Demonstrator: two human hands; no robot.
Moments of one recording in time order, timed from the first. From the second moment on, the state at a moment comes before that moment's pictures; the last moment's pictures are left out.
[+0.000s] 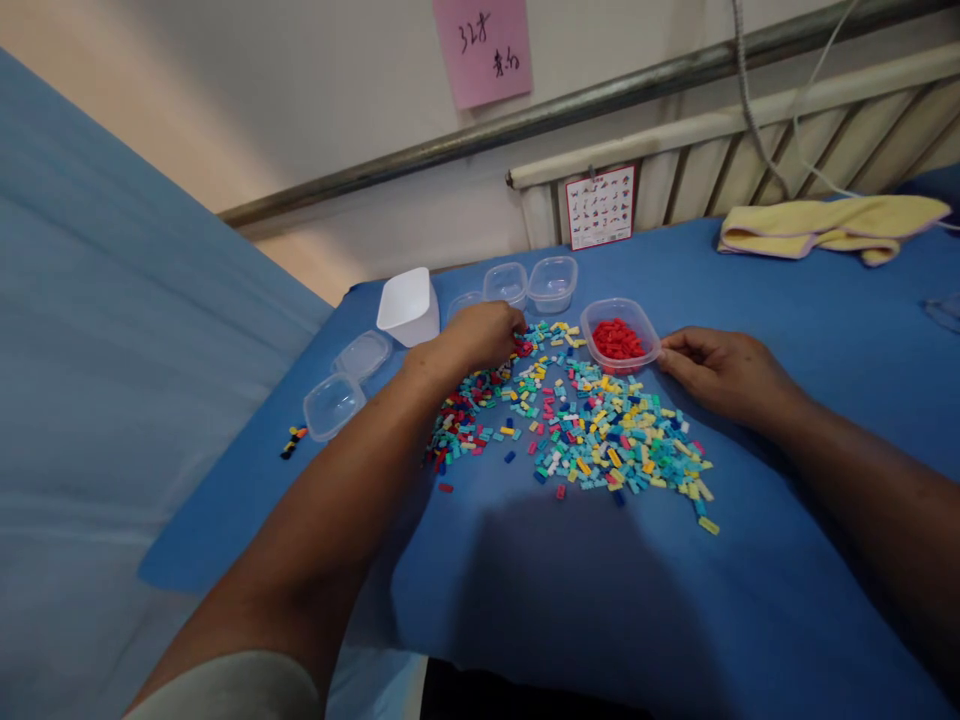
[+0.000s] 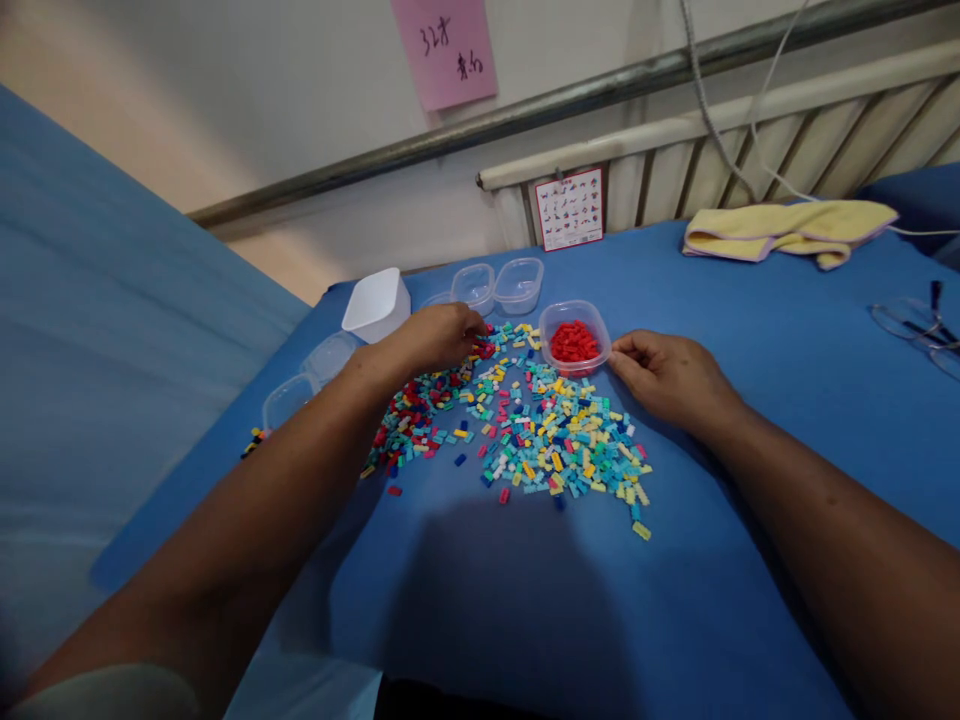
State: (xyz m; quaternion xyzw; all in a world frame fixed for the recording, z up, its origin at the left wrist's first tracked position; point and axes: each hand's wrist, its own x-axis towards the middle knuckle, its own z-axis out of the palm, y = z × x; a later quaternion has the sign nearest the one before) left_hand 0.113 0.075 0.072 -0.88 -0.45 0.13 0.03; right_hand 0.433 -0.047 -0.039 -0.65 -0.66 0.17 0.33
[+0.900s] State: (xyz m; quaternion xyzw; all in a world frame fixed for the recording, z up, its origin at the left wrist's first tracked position) left_hand 0.129 0.071 0.048 -0.92 -0.38 0.07 -0.03; right_hand 0.433 -0.049 -0.039 -0.65 -0.66 0.18 0.33
